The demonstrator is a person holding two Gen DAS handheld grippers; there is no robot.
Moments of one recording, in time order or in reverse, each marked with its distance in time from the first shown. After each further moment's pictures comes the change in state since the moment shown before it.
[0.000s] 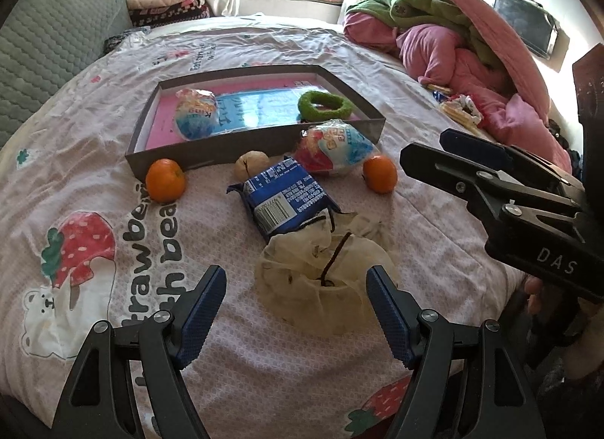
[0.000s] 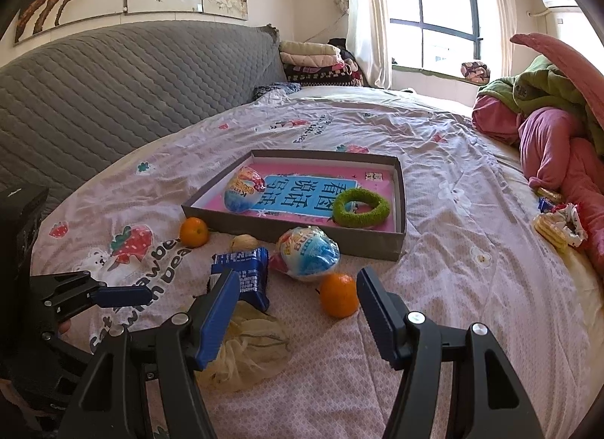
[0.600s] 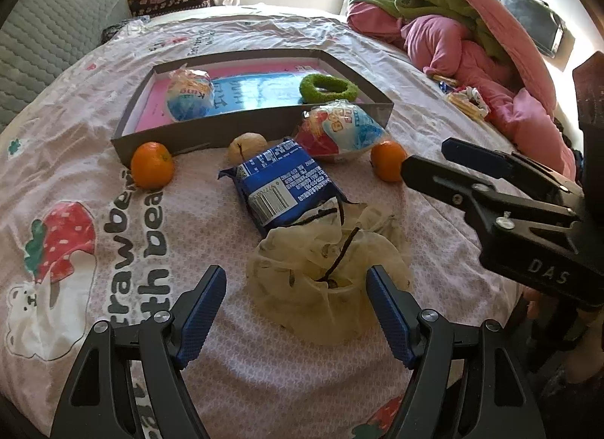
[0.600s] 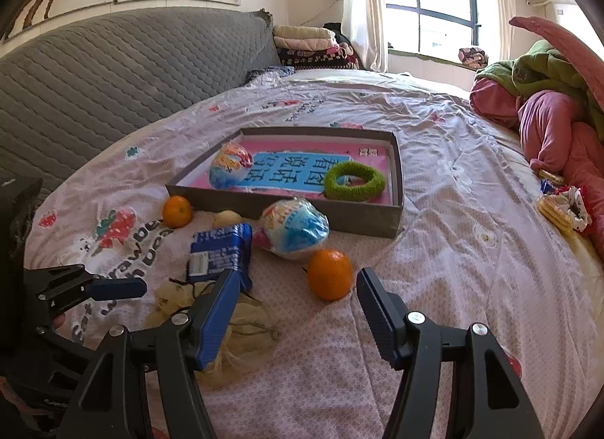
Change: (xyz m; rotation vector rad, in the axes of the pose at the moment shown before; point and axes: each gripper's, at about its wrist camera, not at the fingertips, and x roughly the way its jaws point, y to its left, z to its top) left arm 0.027 0.000 -0.002 -0.013 0.036 -0.002; right arm 0.024 -0.011 -0.015 0.012 0.065 -0.017
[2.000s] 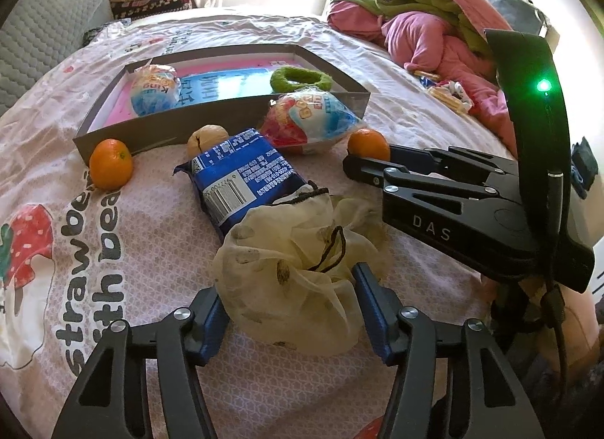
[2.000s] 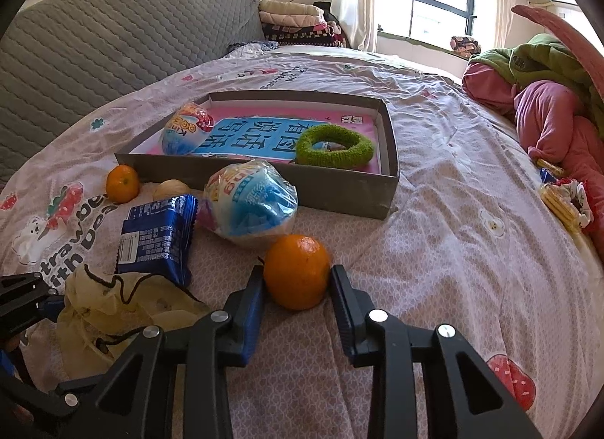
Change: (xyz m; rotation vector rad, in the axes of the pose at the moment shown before) left arm 0.020 -0.013 -0.005 0.030 -0.017 -0.068; right arm 0.053 -0.014 -0.008 -0.022 0.081 -0.083
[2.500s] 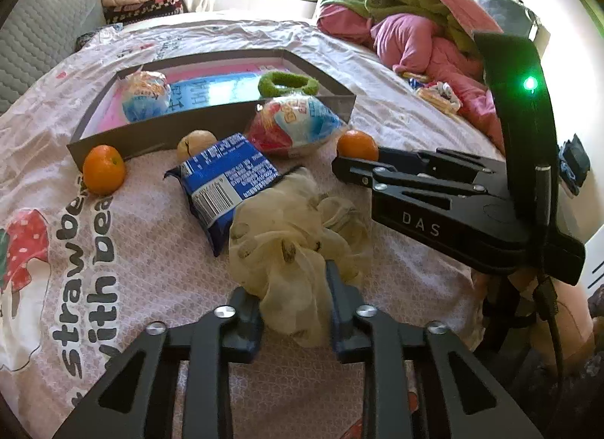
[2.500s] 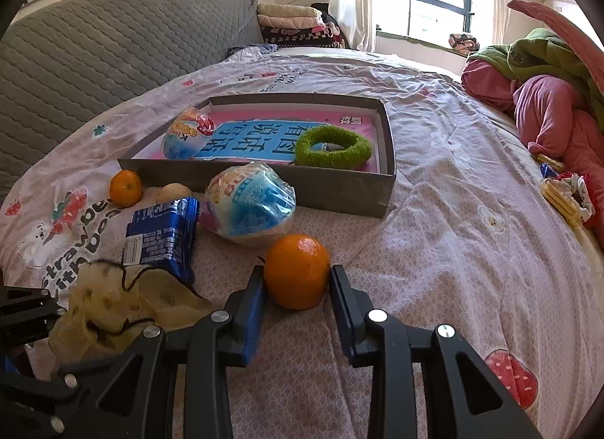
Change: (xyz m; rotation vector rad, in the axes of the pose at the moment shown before) left arm -0.007 -0.005 -0.002 0.015 -0.022 -0.036; right arm -0.005 -0.004 -0.002 0.020 -0.009 0.019
